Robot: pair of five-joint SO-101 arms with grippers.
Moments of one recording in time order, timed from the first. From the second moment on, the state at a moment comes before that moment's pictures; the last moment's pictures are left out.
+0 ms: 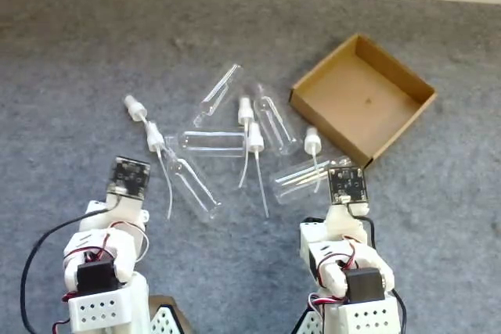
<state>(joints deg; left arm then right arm) -17.3 -103.3 95.9 65.4 -19.0 -11.6 -104.4 96.5 69.7 -1.3</state>
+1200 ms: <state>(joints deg) -16.7 -103.3 95.9 64.8 -21.3 -11.6 -104.4 96.5 69.0 -1.4</state>
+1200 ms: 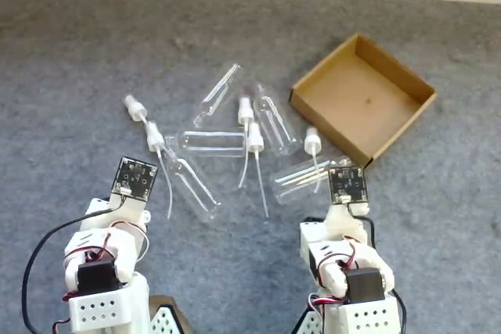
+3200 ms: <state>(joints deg) -18.6 -103.3 95.9 64.5 -21.7 -21.9 29.1 -36.7 93.9 20.5</state>
